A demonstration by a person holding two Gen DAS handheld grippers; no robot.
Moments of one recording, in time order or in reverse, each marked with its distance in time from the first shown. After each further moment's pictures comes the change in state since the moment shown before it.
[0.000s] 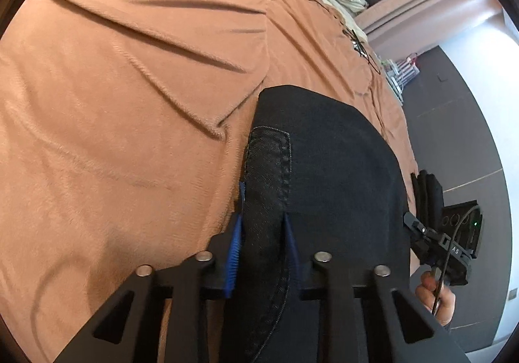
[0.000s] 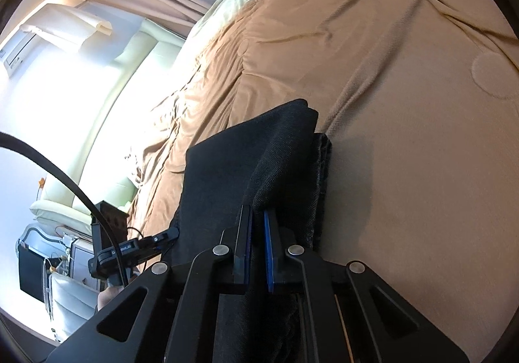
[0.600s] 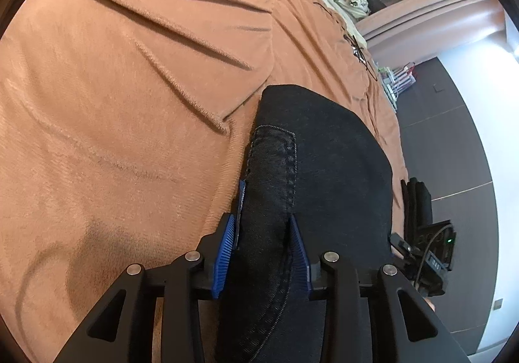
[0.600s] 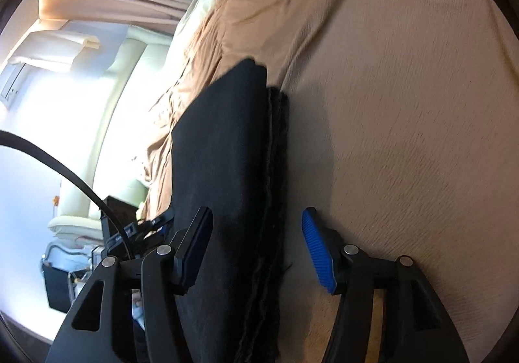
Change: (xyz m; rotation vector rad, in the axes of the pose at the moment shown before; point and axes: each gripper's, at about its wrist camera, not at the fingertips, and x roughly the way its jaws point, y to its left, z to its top) left arm 0.000 0.009 0.000 -0.051 0.015 -0.060; right arm -0.011 -0.035 -0.031 0.150 0.088 0.077
